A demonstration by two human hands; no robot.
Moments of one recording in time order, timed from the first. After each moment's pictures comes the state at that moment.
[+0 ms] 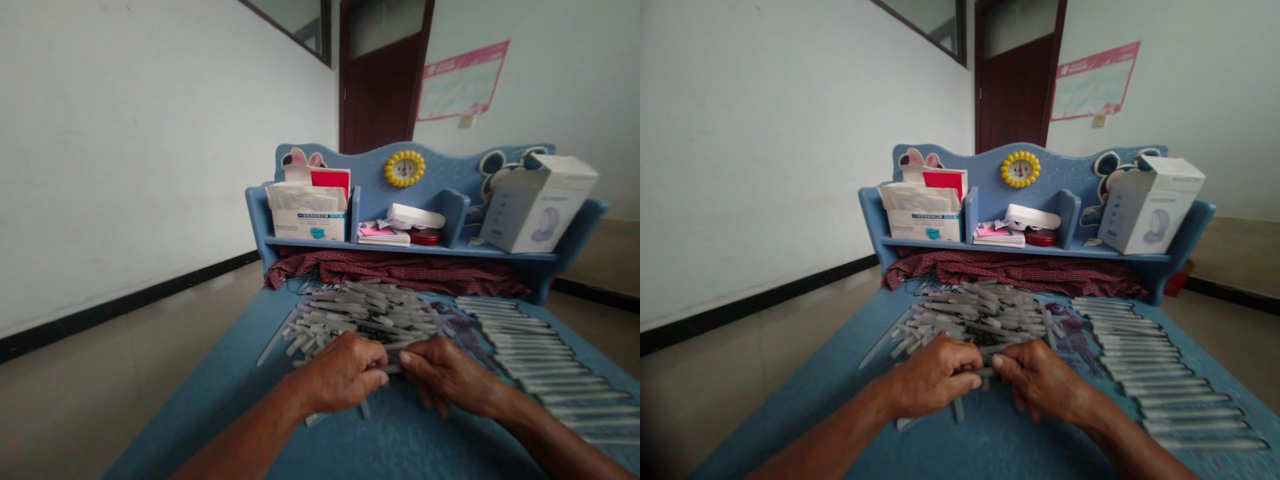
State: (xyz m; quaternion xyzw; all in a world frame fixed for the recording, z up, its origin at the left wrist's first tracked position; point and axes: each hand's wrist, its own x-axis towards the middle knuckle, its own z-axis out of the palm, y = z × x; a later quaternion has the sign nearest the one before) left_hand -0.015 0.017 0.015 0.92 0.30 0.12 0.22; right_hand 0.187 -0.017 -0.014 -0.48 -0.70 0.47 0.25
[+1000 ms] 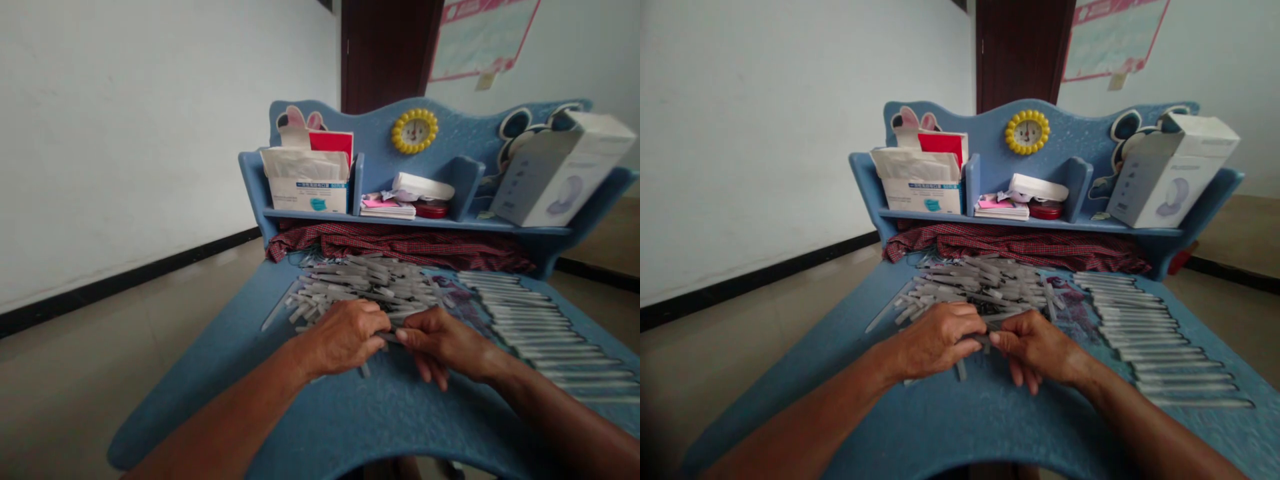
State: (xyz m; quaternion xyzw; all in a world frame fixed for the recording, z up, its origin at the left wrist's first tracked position) left_hand -0.012 0.019 0.013 0.96 0.22 0.12 0.08; right_hand 0.187 -0.017 -0.015 -0.48 -0.64 0.56 0.22
